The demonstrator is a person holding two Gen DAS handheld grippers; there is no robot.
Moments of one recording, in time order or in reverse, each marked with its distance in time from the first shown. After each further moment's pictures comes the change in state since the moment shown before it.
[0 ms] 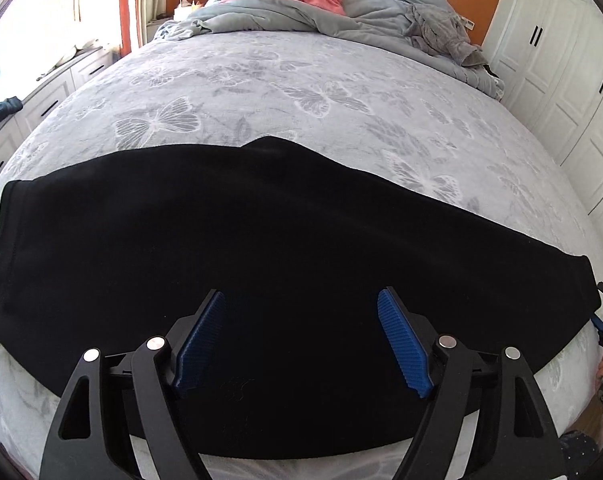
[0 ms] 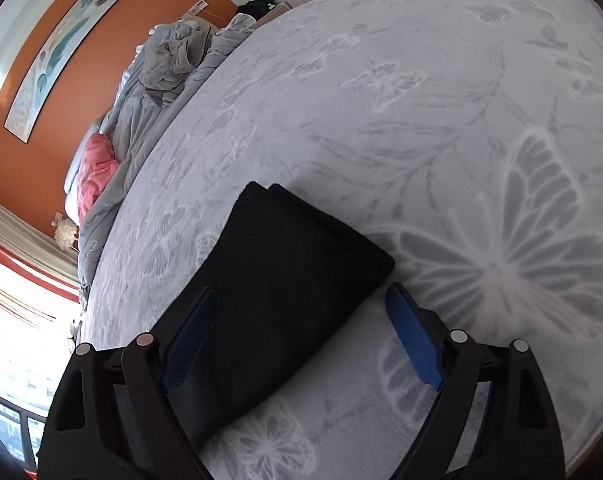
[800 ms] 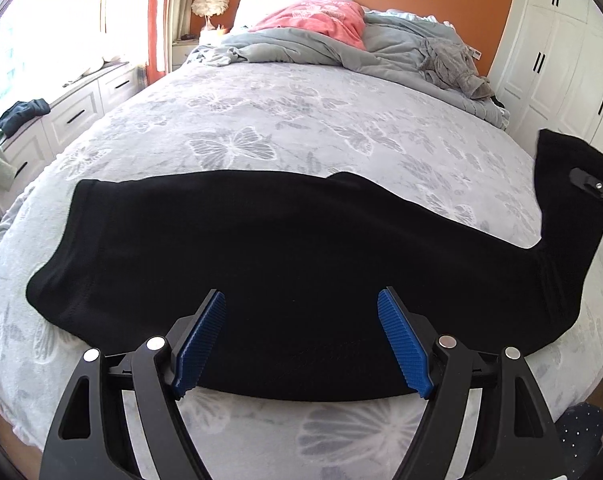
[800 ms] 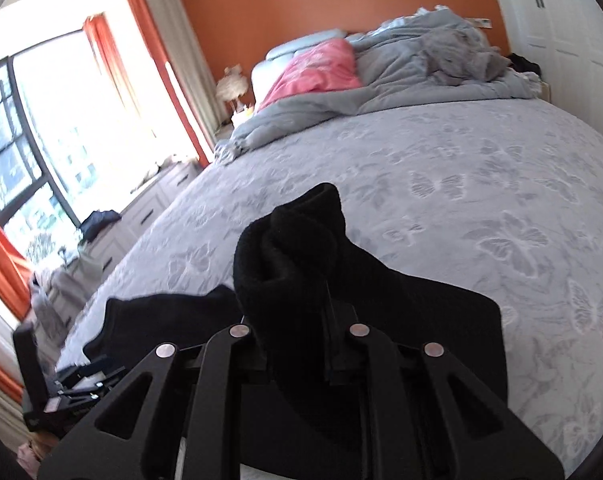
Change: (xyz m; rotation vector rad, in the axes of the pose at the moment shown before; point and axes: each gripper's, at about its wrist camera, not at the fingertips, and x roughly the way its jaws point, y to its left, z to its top) left arm -0.075 0.072 -0.020 -0.007 -0.121 0.040; right arm -0.023 0.357 -0.195 -0.821 0.087 0.331
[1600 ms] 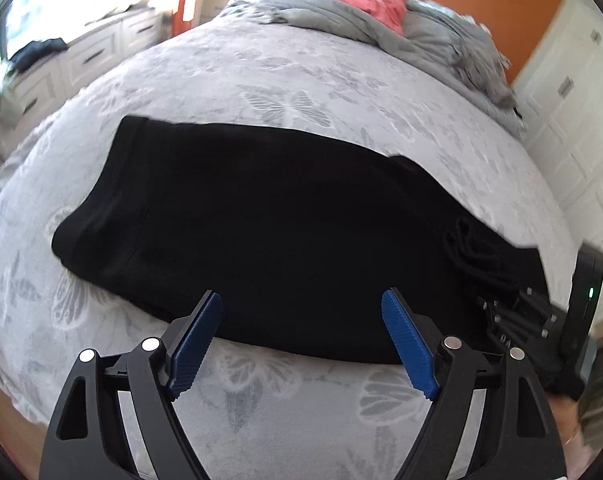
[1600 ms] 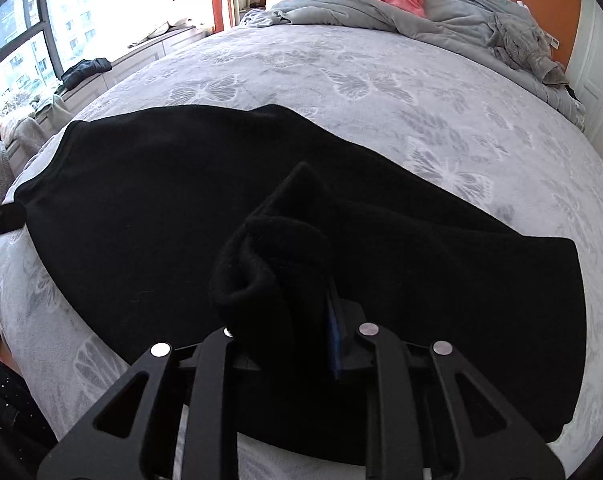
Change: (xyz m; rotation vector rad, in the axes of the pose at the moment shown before) left arm -0.010 0.094 -0.005 -0.257 0.130 -0.058; right arm 0.099 0.100 -0.111 -0.290 0.314 -0.135
